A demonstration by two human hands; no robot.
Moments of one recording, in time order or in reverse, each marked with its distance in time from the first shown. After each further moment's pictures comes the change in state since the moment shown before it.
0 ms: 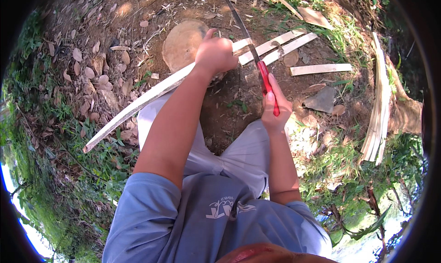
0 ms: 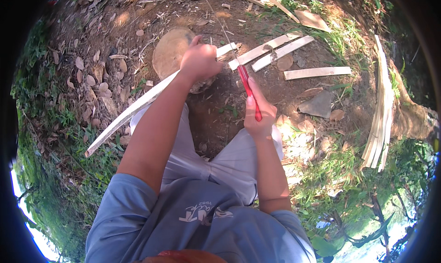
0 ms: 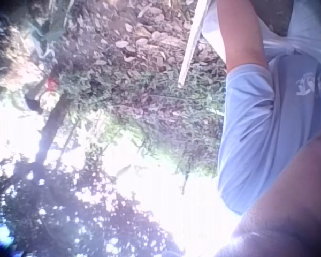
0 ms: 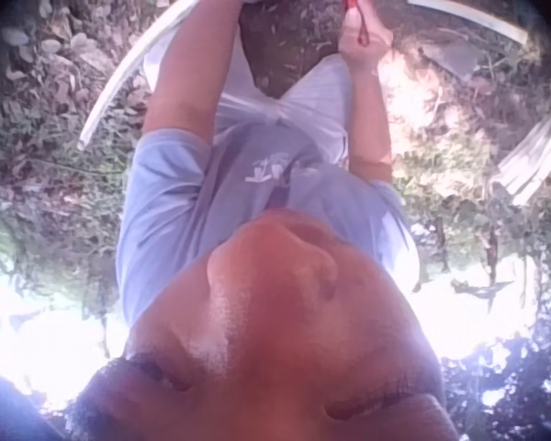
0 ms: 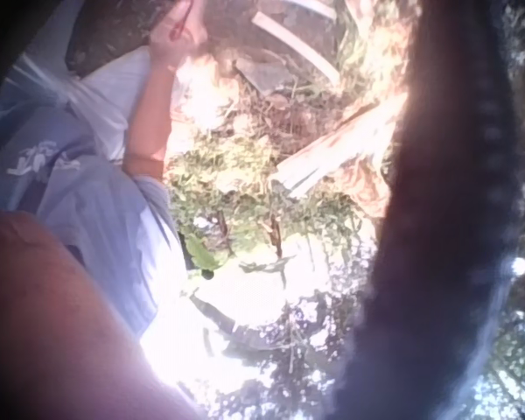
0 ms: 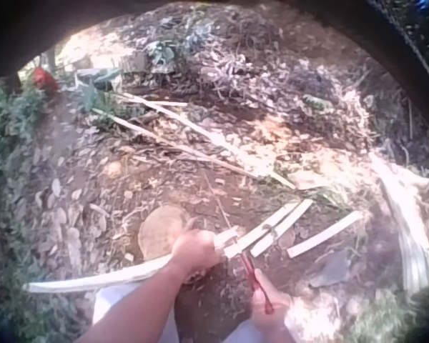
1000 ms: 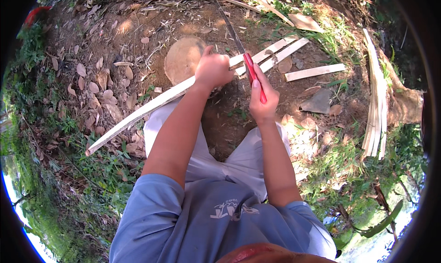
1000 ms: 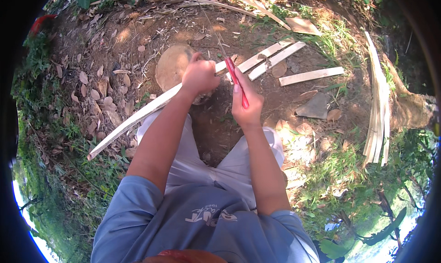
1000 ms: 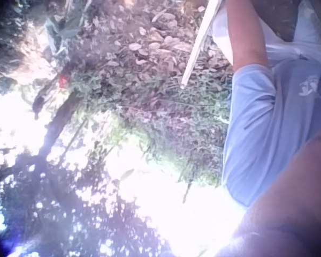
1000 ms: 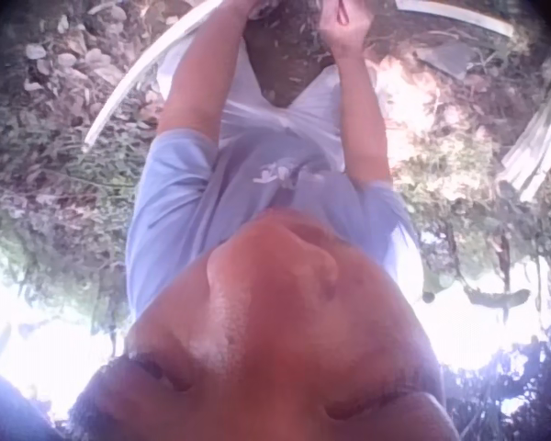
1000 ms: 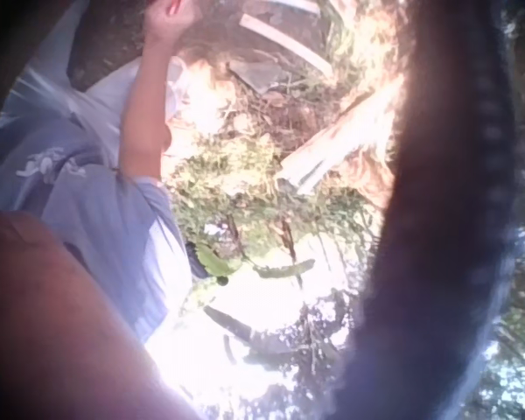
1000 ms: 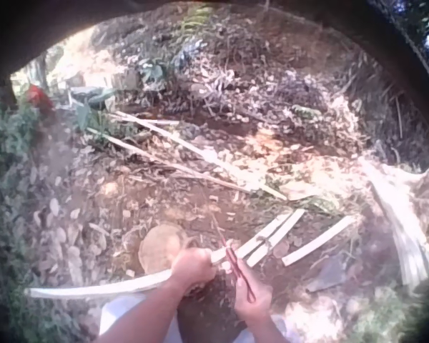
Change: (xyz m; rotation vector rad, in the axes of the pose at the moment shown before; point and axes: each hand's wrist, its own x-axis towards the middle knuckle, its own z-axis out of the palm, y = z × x) left_hand -0.005 -0.001 0.006 0.034 0.069 0.062; right_hand 0.049 -0.016 0.035 -0.029 0.121 -0.206
